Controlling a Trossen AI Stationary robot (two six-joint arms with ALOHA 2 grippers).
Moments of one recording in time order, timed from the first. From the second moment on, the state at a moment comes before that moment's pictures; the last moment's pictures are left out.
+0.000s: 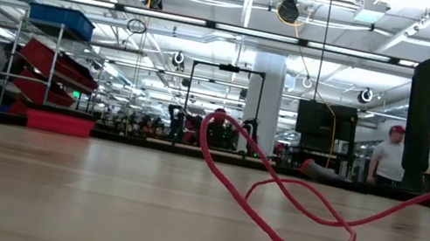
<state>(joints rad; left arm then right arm) -0.58 2.14 1.82 -0.14 -0.93 1.67 0.83 1.68 1.94 -1.22 0.99 0.72</state>
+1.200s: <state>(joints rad) -0.69 2.02 1.82 0.12 -1.23 1.47 0.95 1.65 1.94 -1.21 0.97 0.72</state>
